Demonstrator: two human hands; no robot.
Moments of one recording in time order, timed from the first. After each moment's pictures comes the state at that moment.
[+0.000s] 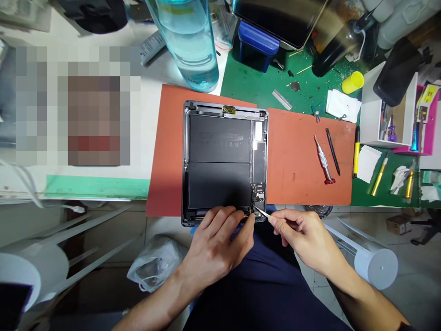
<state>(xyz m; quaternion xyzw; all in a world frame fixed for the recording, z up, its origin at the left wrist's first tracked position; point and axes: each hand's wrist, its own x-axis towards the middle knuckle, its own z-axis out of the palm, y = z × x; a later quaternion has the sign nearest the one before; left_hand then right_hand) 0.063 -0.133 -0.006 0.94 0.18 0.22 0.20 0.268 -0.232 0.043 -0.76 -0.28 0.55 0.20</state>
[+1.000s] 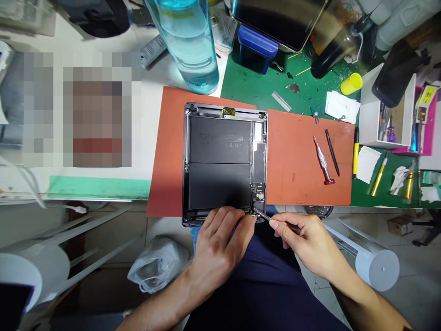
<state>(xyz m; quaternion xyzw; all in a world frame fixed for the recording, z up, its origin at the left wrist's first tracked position) 0.076 -0.142 -0.002 0.91 0.26 0.24 0.22 0.270 -0.241 0.045 -0.75 -0.30 0.56 0.20</state>
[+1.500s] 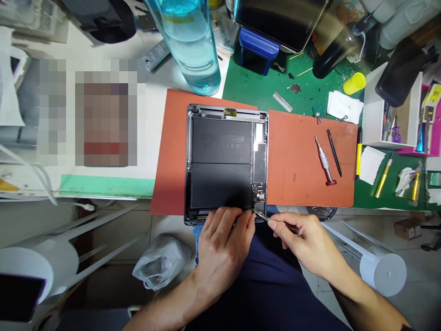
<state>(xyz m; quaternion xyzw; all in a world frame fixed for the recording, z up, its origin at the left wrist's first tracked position) 0.086 -0.150 0.004 0.90 0.33 0.22 0.20 0.269 -0.238 0.041 -0.74 -0.33 0.54 0.21</state>
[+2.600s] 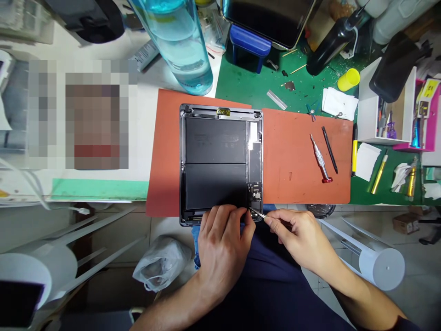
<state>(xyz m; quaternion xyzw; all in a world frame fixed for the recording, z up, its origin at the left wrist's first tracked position) 0.095 -0.157 0.004 0.87 0.40 0.19 0.20 0.269 -0.238 0.037 -0.76 -0.37 0.49 0.20</state>
